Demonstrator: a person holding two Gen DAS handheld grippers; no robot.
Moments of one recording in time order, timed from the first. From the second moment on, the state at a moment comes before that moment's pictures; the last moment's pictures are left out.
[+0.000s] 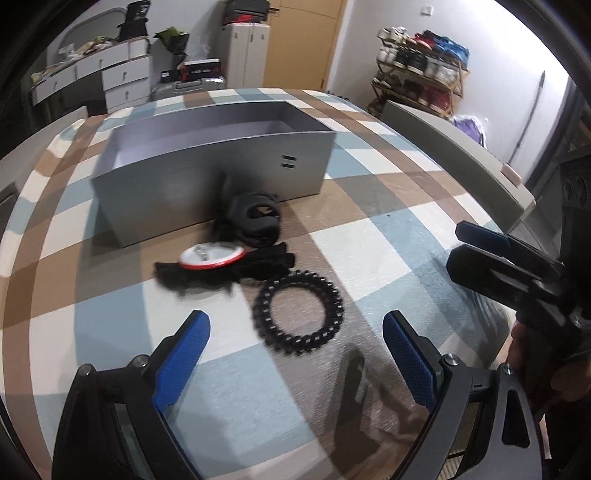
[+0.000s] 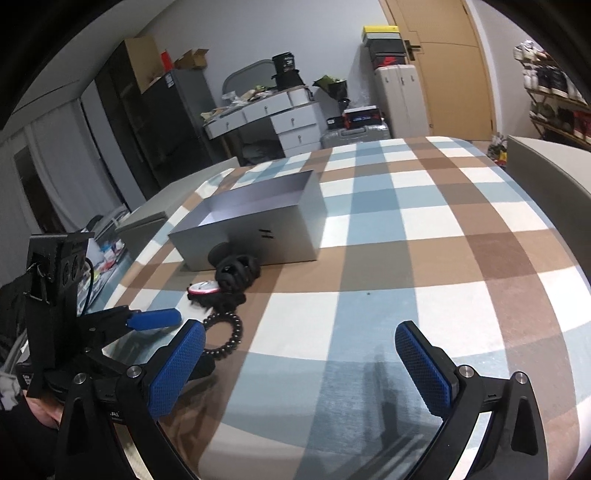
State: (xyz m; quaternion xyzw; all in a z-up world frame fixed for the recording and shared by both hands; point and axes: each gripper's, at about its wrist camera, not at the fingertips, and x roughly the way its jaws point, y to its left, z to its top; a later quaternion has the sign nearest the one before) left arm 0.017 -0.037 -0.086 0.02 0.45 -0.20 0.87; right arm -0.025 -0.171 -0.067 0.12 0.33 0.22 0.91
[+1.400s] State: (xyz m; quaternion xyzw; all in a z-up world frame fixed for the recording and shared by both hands) left arm -0.002 -0.004 -0.062 0.01 0.40 -0.13 0.91; right arm -0.009 -0.172 -0.070 0.17 0.37 0.25 0.88
